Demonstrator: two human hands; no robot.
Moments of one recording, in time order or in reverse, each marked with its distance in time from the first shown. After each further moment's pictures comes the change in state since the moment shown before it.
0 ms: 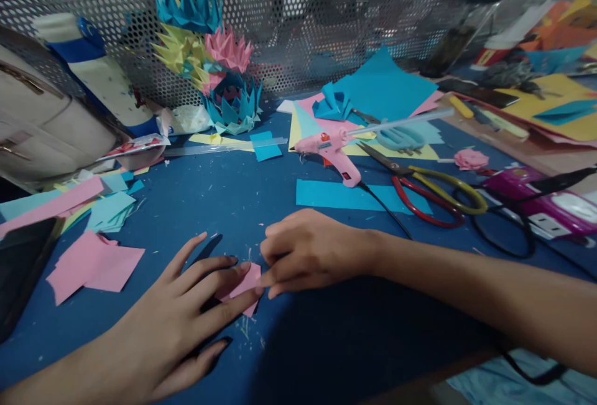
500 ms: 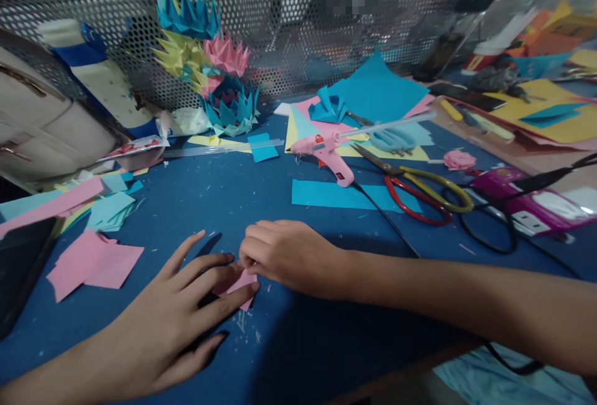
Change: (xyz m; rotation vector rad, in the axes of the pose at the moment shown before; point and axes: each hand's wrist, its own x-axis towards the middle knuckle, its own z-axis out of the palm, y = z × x) left_hand 0.001 0.003 -0.001 -0.011 -0.022 -0.018; right_hand 0.018 -0.022 0.027 -0.009 -0.015 0.415
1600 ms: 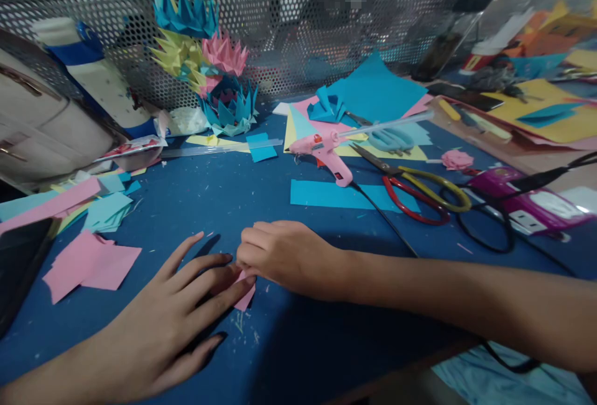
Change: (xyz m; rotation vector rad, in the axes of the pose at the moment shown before) left_hand -0.002 -0.001 0.001 0.042 0.009 0.011; right_hand 0.000 0.001 0.004 -0.214 0.019 -0.097
